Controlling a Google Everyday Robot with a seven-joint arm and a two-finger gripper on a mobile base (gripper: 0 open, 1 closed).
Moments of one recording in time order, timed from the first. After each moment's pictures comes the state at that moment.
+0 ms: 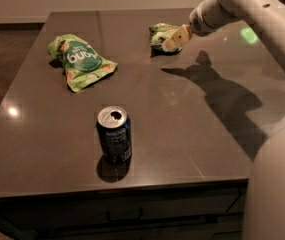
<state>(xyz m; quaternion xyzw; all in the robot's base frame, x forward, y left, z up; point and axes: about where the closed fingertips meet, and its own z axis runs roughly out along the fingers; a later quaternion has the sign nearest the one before) 0.798 -0.153 0.912 -0.33 0.85 0.02 0.41</state>
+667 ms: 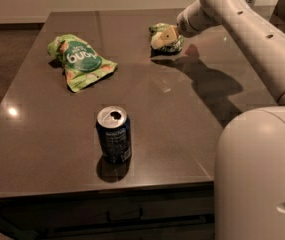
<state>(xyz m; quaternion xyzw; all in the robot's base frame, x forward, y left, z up) 0.846 -0.128 0.889 -0.29 0.86 0.05 0.42</state>
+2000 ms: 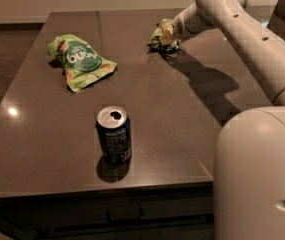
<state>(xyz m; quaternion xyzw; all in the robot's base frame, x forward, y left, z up) 0.849 -0.115 0.878 -0.29 0.86 0.07 0.41</state>
